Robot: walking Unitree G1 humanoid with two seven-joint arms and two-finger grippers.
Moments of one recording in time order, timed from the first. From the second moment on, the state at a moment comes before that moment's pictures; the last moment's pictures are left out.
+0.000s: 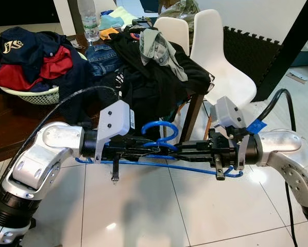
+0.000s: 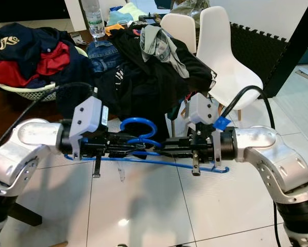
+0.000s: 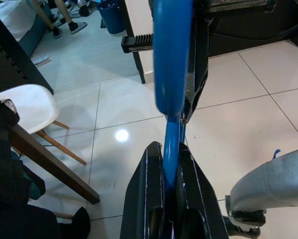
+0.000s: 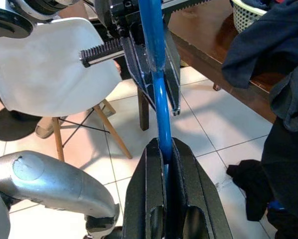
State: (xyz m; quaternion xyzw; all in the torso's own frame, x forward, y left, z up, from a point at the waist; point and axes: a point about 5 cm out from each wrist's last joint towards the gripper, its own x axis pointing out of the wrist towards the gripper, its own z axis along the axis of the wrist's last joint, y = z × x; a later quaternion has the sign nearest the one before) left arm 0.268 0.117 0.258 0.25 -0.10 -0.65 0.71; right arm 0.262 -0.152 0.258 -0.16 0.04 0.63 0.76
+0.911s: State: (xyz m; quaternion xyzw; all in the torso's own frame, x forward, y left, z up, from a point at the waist) left arm 0.280 0.146 0.278 0.19 -0.09 -0.63 0.74; right arm 0.286 -0.182 0.245 -0.18 0.08 0.51 0.83
